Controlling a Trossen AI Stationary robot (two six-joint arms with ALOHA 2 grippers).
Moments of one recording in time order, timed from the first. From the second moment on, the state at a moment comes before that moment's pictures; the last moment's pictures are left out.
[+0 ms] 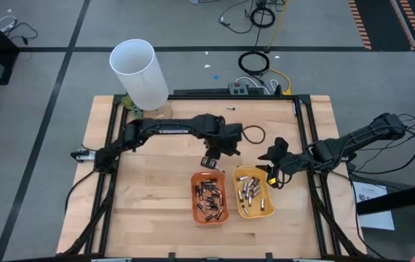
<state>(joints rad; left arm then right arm) 0.09 2.27 2.16 -1.27 0.04 0.46 0.36 0.92 0.64 -0.49 0.44 0.56</state>
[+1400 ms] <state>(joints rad) -0.04 2.24 1.82 -0.89 0.05 0.49 0.38 0.98 0.64 -0.49 0.45 0.54</state>
